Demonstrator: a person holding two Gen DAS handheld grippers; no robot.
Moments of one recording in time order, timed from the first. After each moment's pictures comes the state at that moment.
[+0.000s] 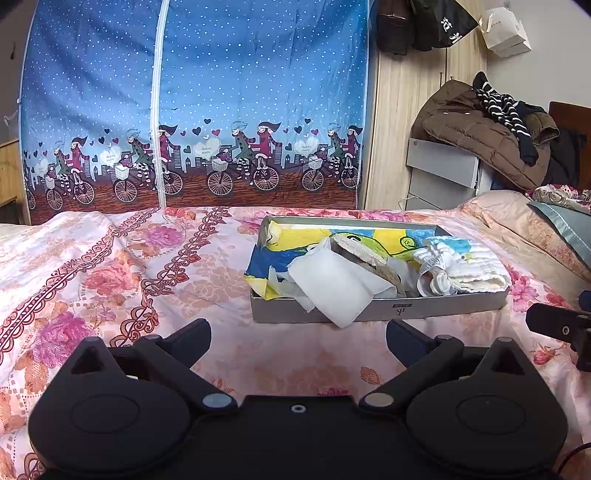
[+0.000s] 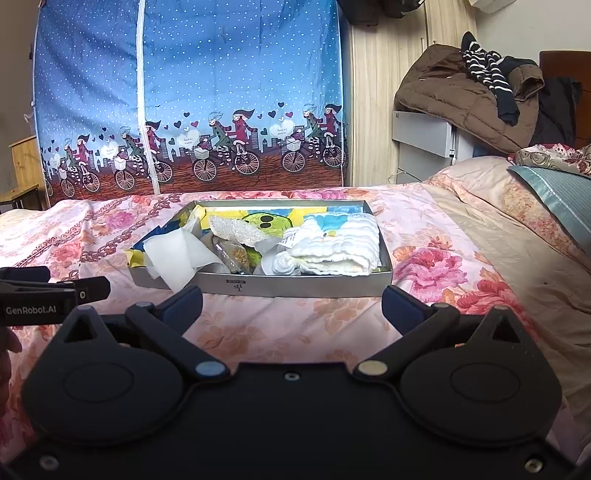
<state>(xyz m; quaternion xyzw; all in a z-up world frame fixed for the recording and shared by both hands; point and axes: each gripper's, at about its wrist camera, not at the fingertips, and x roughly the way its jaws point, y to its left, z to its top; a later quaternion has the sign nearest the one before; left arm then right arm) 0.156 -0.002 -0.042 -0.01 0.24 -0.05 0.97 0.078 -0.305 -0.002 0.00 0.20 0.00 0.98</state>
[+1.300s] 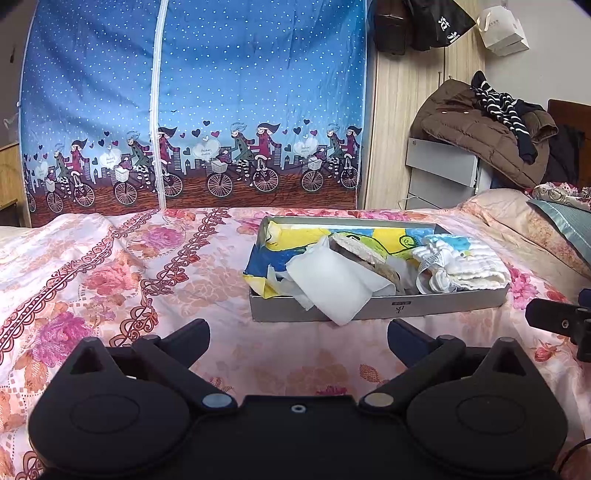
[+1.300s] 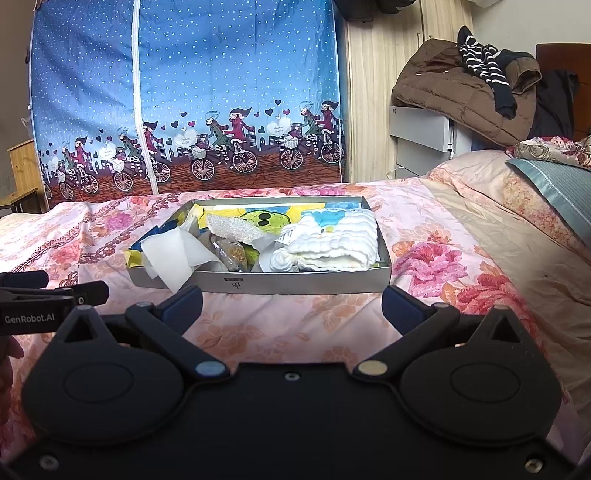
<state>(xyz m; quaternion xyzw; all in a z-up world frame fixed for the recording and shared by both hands) 0.154 -0.005 -0.043 -0.01 0.24 -0.05 0.97 0.079 -0.299 -0.005 0.01 0.20 -0.01 0.98</state>
